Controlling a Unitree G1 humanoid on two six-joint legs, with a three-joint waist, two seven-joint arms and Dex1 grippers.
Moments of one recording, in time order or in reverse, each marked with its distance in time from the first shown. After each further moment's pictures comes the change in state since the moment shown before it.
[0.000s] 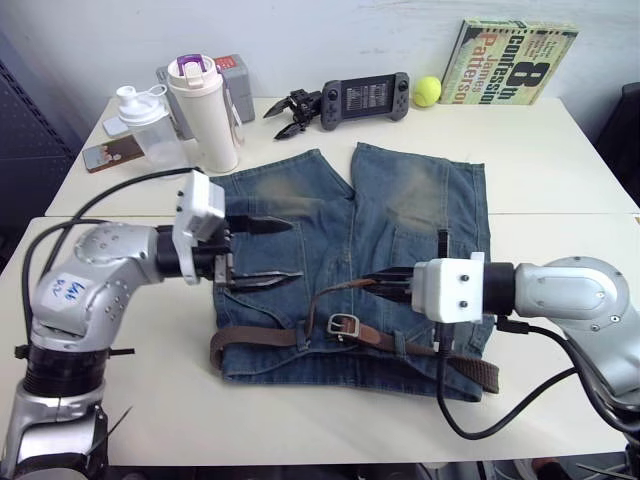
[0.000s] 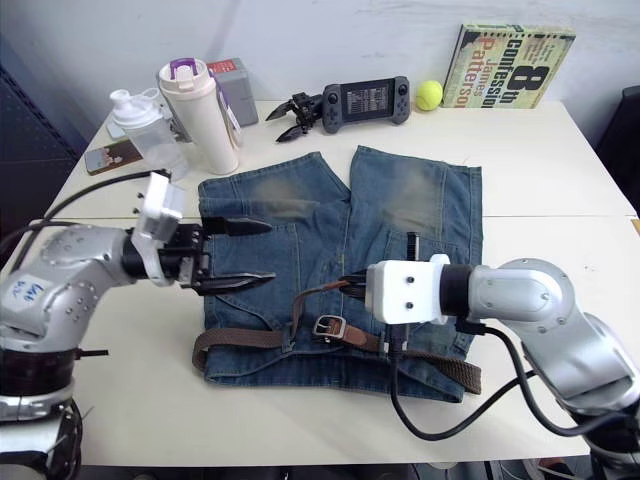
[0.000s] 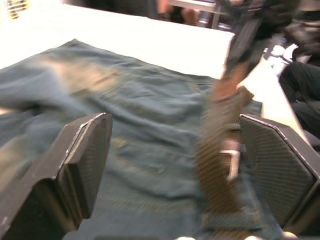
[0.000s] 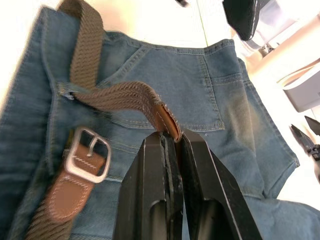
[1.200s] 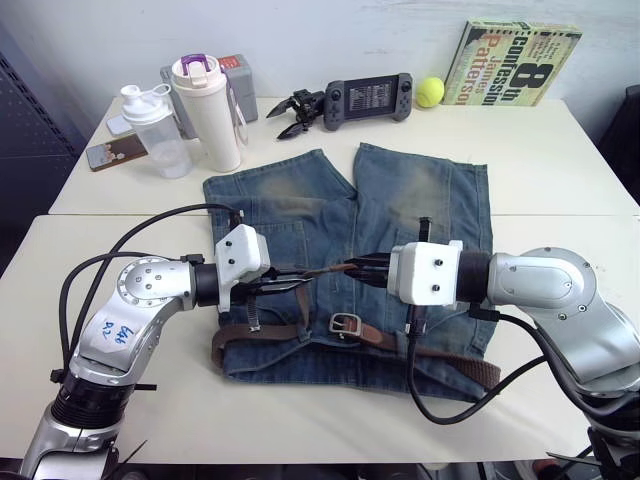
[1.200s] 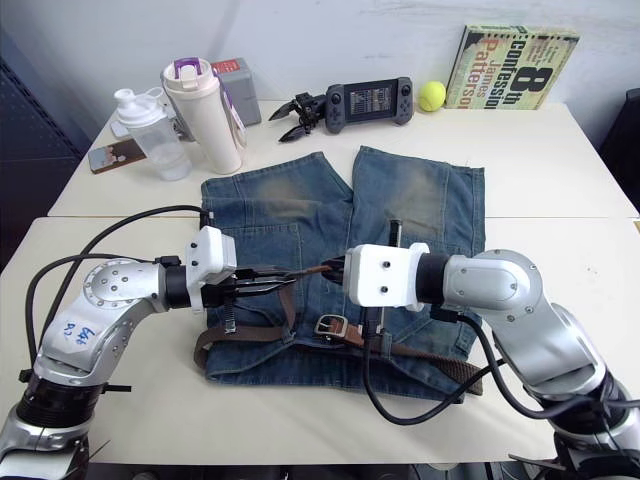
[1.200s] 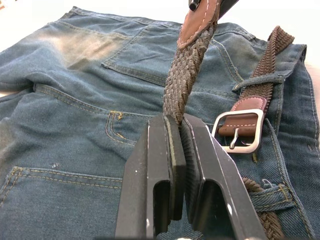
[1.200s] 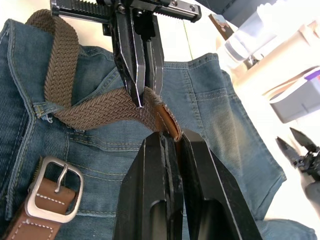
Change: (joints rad) left arm 0.105 -0.027 -0.119 -0.056 0.248 -0.158 0.104; right arm -0.068 0.105 0.036 0.002 -0.048 0.104 -0.027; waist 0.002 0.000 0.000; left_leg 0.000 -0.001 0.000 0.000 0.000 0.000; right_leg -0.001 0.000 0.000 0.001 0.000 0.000
